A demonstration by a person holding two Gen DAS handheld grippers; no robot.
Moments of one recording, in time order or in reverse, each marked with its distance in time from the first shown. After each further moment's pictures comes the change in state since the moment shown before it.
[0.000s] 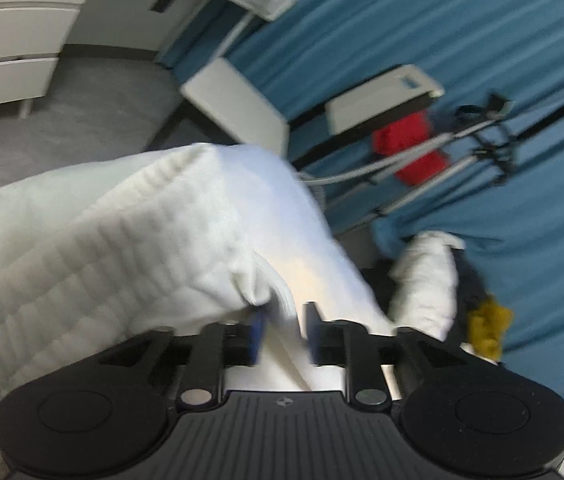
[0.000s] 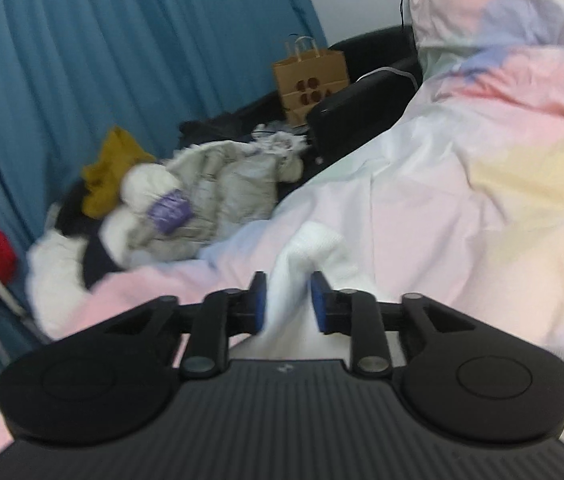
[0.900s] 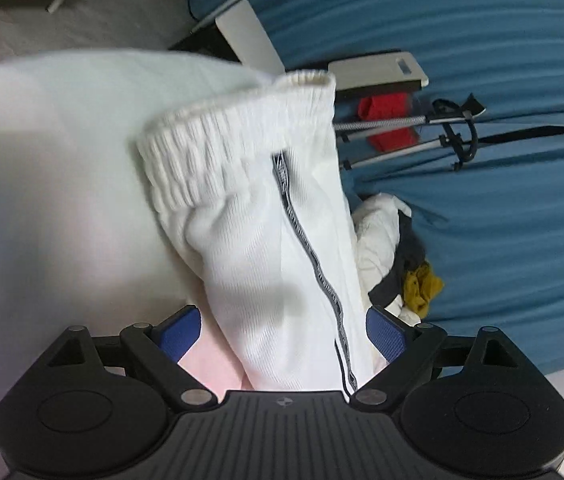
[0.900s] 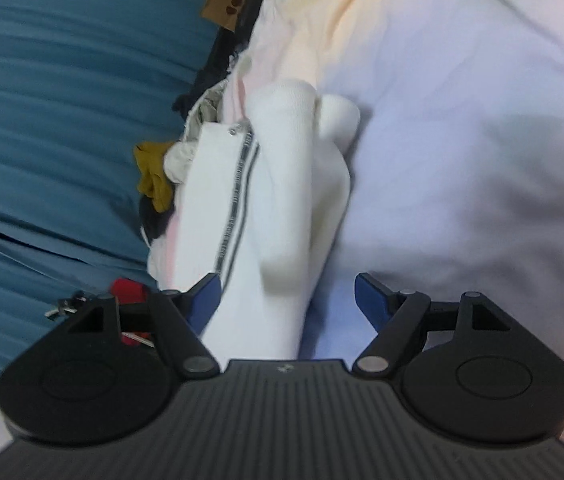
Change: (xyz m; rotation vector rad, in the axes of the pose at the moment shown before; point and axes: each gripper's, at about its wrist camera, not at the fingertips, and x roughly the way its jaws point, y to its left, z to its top) left arm -0.098 0.095 -0.065 -0.206 0.188 -0.107; right arm -0.122 -0.147 -0.078 0.596 0.327 0.214
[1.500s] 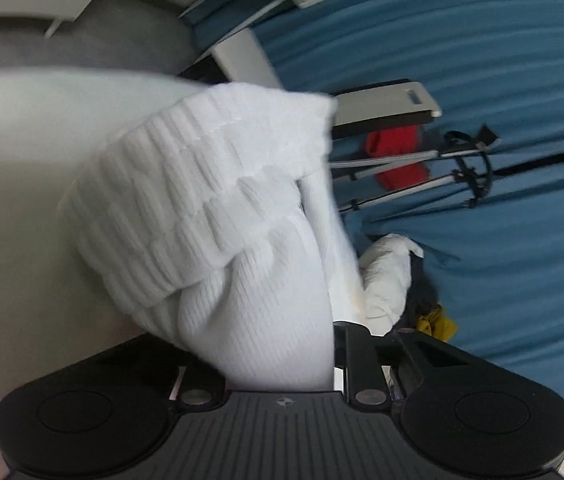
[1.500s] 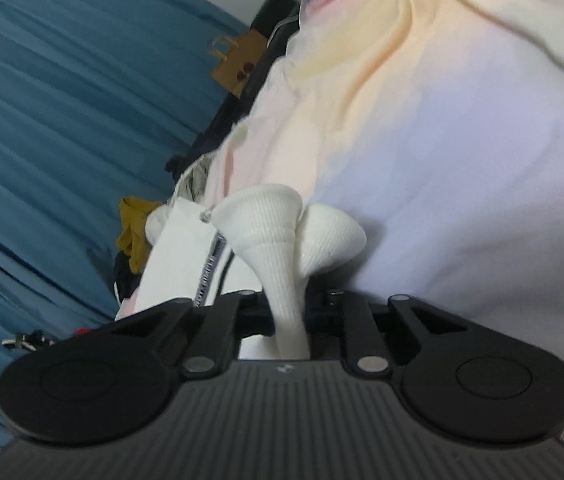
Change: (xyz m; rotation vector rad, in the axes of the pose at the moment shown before) left arm 0.053 -0.015 0.027 -0.001 -0.146 0.027; right arm 0.042 -0.002 0.029 -0.106 -0.271 -0.023
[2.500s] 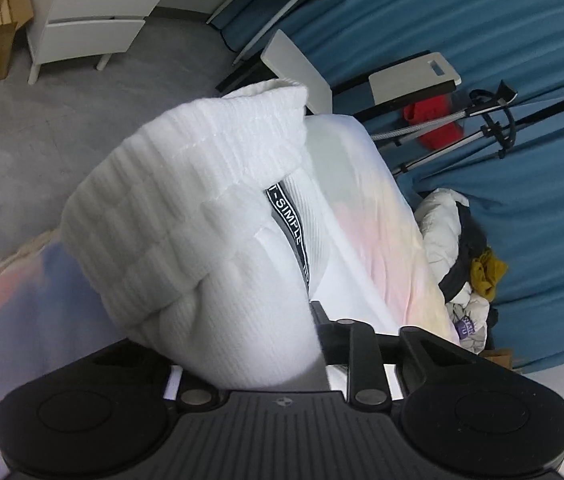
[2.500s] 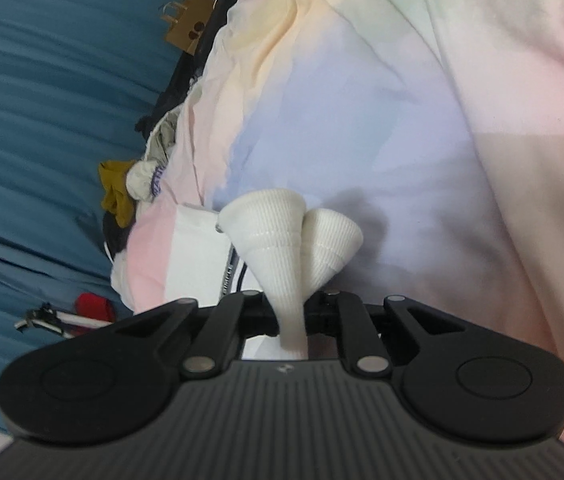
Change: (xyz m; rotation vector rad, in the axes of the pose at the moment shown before) left arm -0.230 0.055 -0.008 0.138 0.111 0.197; right arm -0.122 -0.030 -0.010 0.107 0.222 -0.096
